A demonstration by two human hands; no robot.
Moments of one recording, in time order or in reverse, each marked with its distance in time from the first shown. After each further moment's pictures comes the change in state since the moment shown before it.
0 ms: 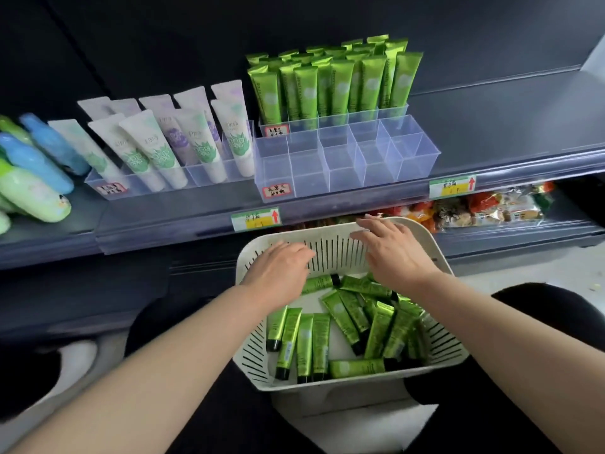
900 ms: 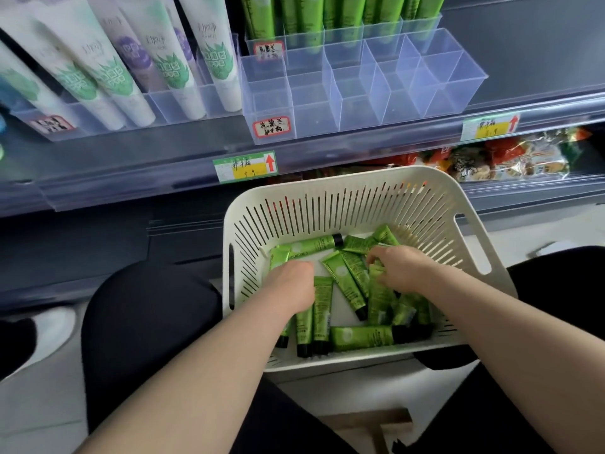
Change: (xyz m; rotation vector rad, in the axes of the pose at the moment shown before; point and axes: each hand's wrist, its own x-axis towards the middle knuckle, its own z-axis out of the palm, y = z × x) left_hand -0.002 0.000 0.119 -0.134 -0.381 -0.273; right_hand -0.018 0.001 0.091 0.145 -0.702 0.294
